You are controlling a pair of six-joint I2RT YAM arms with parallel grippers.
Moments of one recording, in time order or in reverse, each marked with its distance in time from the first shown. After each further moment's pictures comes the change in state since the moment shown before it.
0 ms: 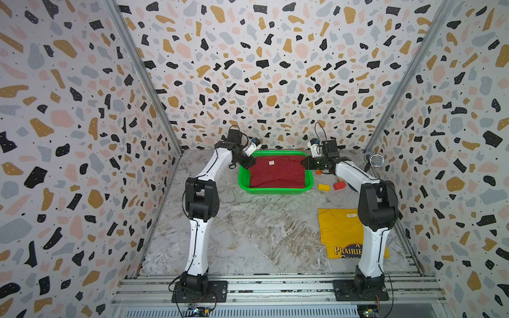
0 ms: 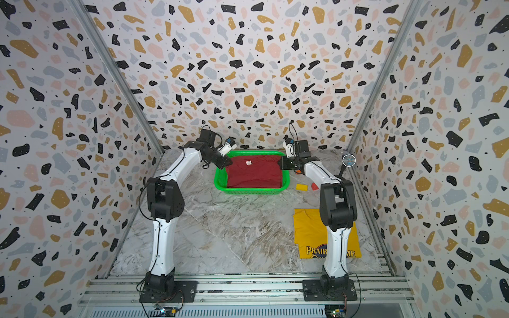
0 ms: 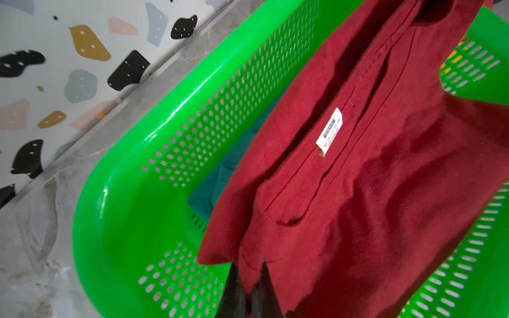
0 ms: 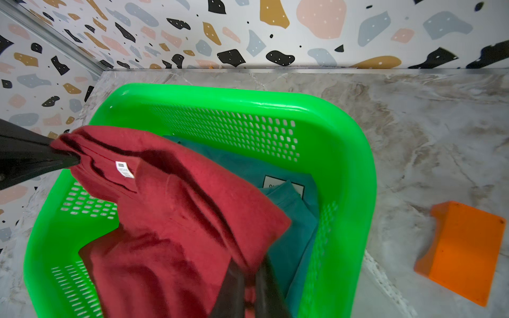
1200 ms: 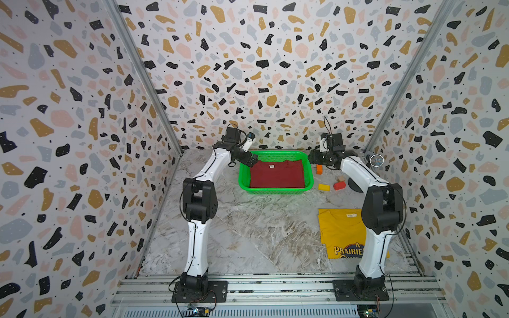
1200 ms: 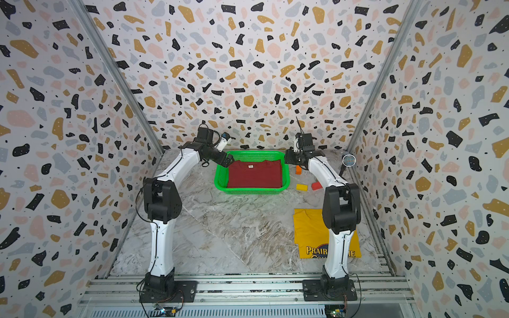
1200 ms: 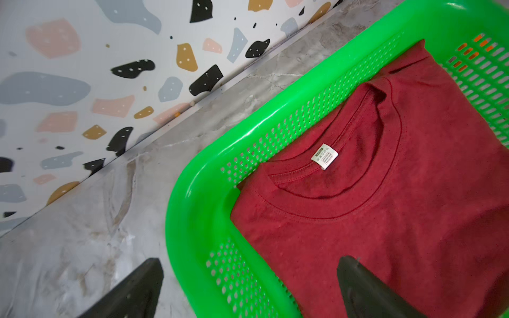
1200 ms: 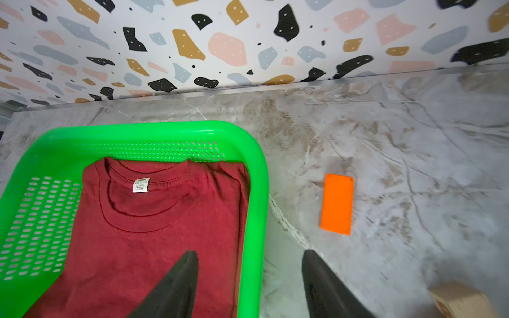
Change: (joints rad) left arm 0.000 -0.107 -0.118 0.164 -0.174 -0.169; right arm -0.010 -0.086 0.076 -0.194 0.297 0.083
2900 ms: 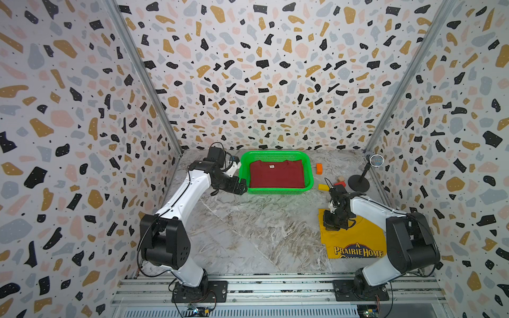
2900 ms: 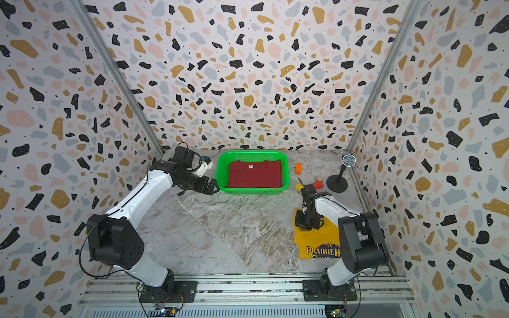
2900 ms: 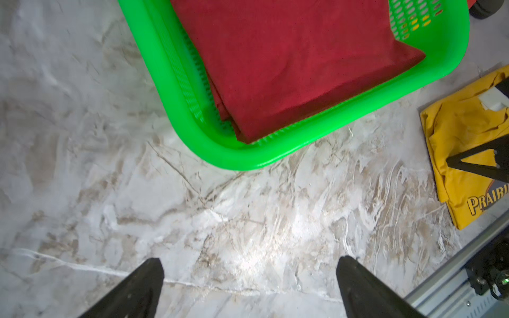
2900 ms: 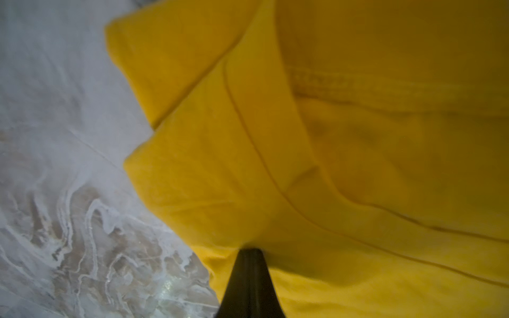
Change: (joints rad) left arm 0.042 -0.634 -0.665 -0.274 0.072 -0.224; right arm 0.060 -0.416 -0.864 -0.313 -0.060 0.184
